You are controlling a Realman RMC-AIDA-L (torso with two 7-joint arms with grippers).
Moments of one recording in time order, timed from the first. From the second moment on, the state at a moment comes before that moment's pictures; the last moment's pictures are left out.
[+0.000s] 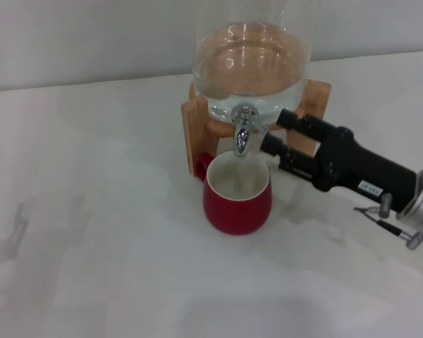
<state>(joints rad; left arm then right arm) -0.17 -2.09 -0.86 -0.31 2.42 1.30 -0.05 0.41 2.01 -1.62 -0.22 -0.53 -1.58 0.86</state>
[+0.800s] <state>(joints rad) -0.18 -2.09 -0.86 -0.31 2.42 1.28 -0.05 0.41 2.02 -1.70 -0.22 -0.55 -1.66 0.87</state>
